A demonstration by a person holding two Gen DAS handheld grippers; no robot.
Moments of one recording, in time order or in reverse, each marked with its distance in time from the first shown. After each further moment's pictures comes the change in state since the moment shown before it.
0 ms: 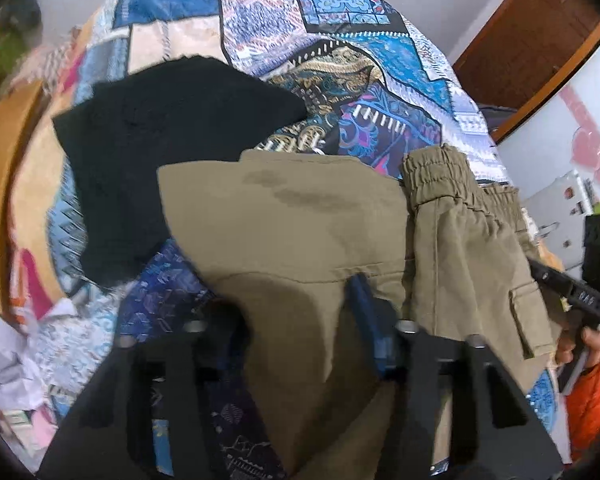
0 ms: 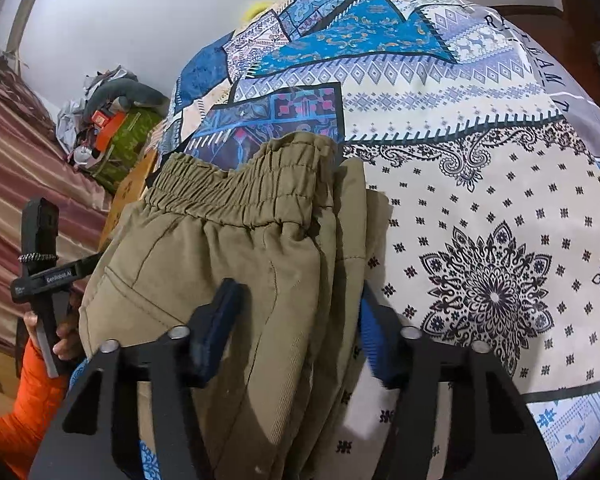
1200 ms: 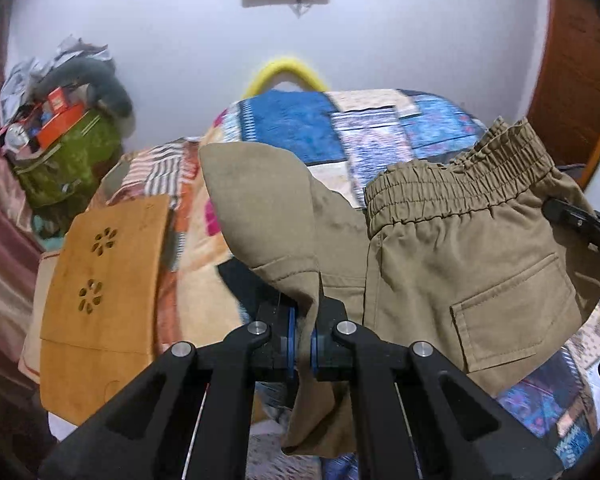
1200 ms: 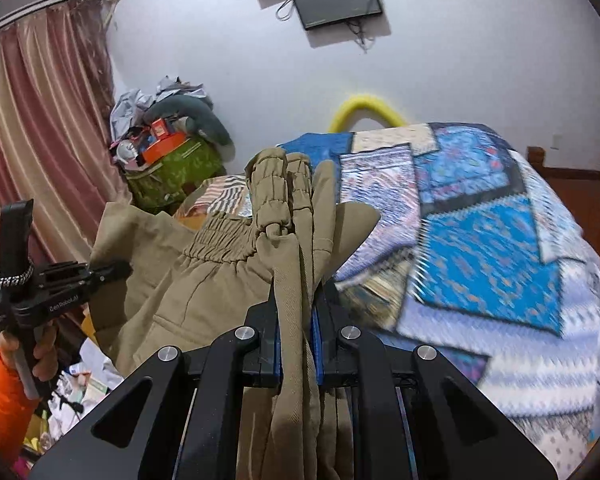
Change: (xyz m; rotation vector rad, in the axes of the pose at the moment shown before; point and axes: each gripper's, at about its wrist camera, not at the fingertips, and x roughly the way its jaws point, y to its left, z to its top) left arm -0.106 0.101 0.092 -0.006 -0.321 0.338; right arm 0.051 0.186 0.143 -0.431 -0.265 0.019
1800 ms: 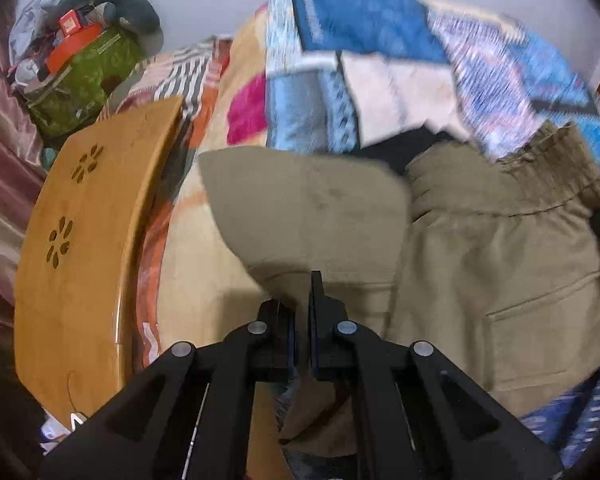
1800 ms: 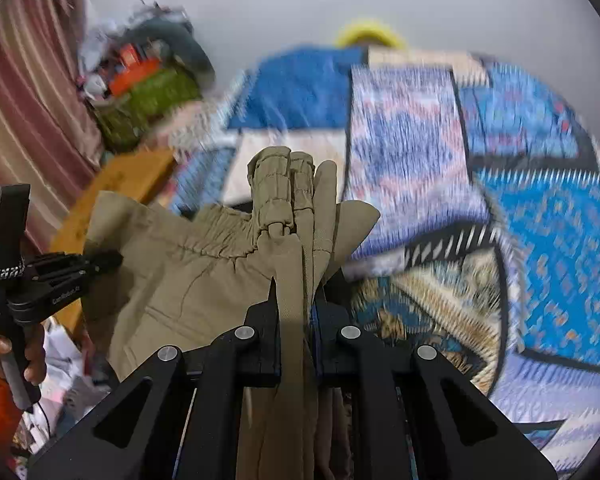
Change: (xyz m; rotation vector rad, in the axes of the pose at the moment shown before) left arm 0.179 0.037 -0.040 -0.088 0.272 0.147; right arm 0.157 -0.014 -0.023 -0.021 0.317 -0.091
